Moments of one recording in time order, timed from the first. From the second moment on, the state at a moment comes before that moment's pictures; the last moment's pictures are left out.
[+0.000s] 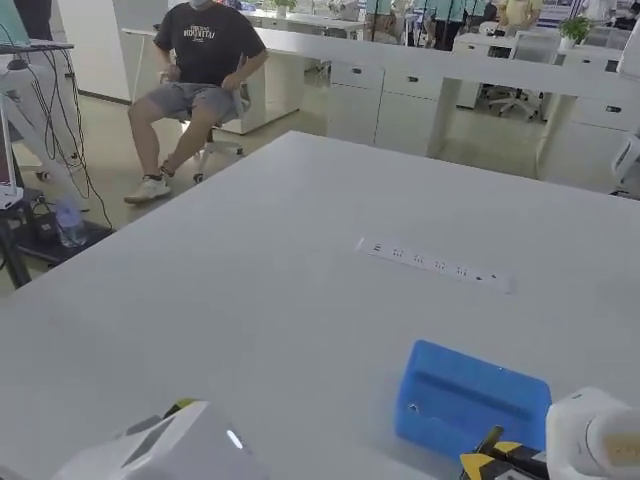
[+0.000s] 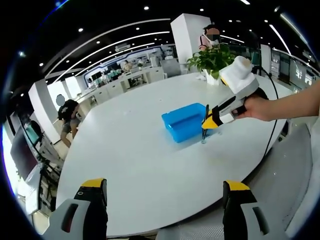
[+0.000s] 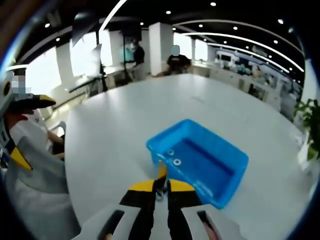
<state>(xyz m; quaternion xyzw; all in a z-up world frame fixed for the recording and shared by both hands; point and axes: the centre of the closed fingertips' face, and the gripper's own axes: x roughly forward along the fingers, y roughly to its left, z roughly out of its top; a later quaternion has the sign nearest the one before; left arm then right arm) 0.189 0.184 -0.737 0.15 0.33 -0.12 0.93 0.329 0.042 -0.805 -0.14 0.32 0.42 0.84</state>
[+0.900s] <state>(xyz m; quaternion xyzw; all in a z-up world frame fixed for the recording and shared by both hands) 0.188 0.180 -0.738 0.16 0.33 -0.13 0.92 0.331 0.046 -0.812 -0.16 0.32 0.42 0.83</state>
